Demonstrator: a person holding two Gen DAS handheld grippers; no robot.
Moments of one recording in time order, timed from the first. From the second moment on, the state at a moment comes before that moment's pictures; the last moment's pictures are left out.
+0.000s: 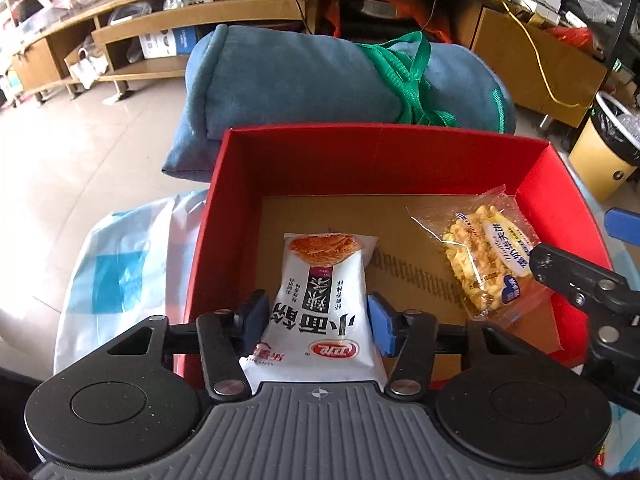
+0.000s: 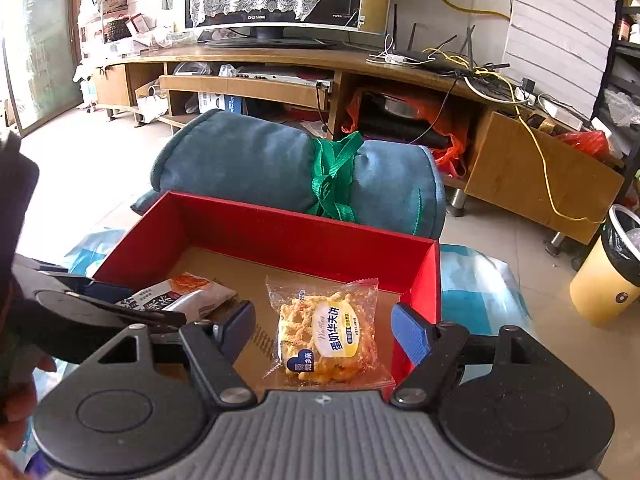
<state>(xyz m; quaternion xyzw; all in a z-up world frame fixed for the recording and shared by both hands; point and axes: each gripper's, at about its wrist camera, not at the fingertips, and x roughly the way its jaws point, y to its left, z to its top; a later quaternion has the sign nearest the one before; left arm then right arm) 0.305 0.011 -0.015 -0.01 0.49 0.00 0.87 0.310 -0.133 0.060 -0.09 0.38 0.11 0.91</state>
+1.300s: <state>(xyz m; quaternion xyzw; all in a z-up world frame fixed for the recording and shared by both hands) 0.234 0.033 0.011 -0.05 0.47 -0.03 0.88 0.247 -0.155 0.053 -0.09 0.43 0.10 0.89</state>
